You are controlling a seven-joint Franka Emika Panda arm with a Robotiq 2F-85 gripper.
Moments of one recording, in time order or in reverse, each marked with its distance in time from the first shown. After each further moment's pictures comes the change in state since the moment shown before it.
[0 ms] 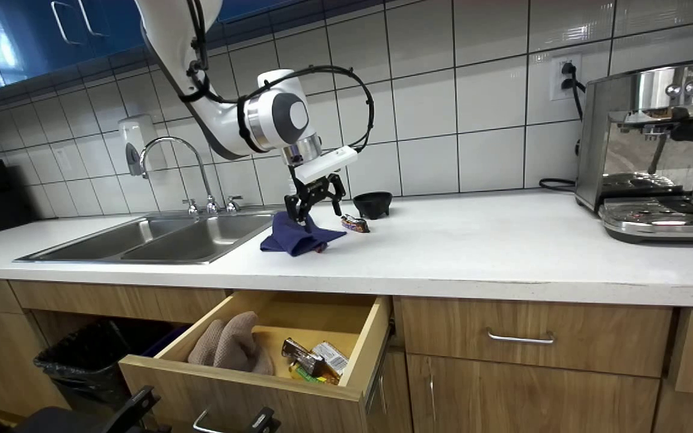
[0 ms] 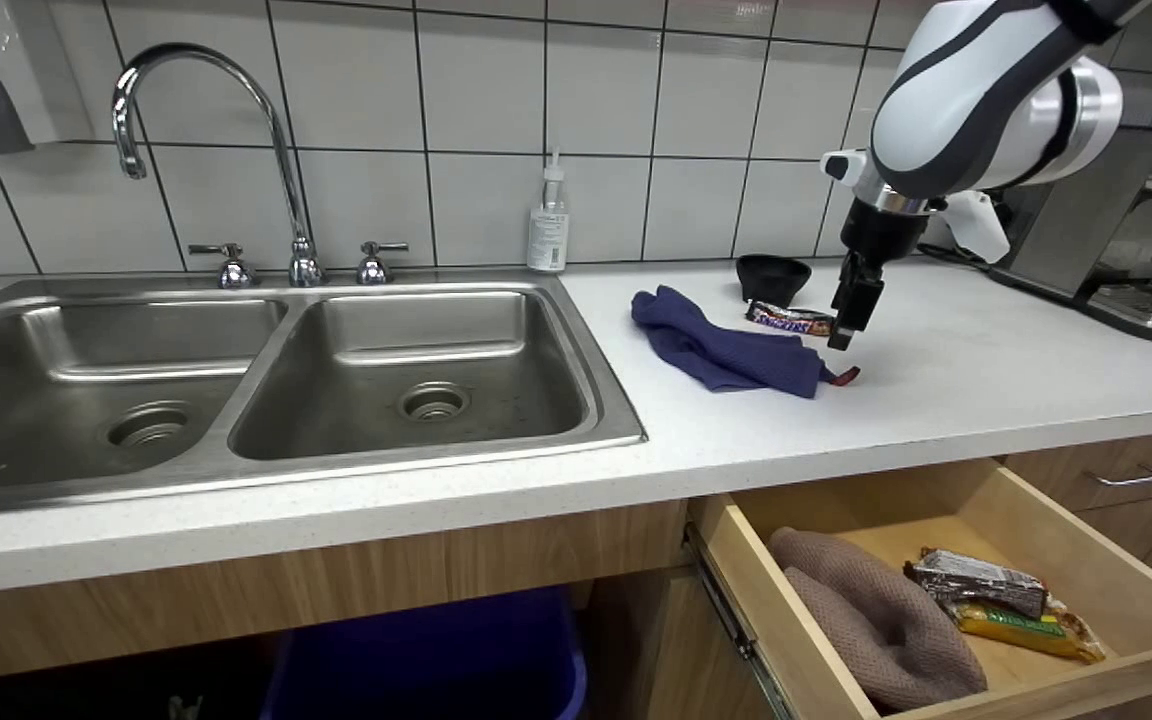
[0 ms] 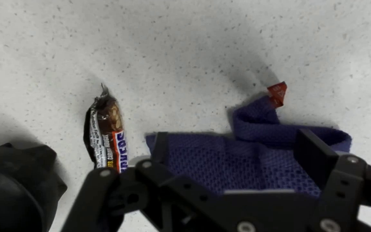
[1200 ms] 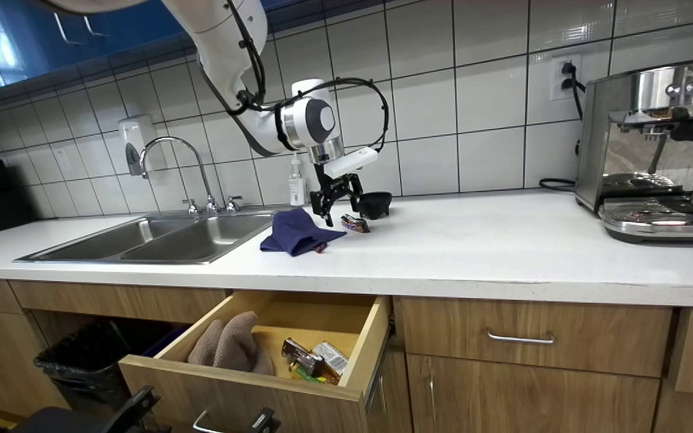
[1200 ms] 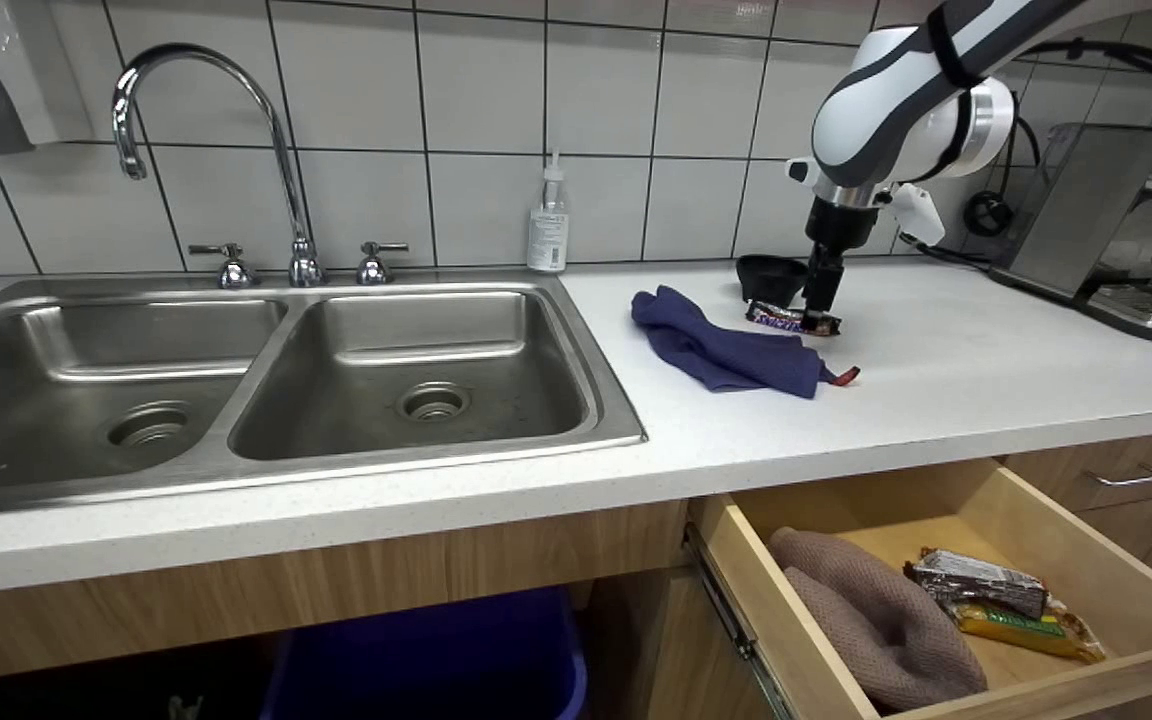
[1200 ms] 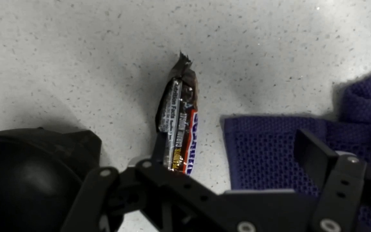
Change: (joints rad) arm -0.032 0.275 0.025 0.450 0.000 -0.224 -0.080
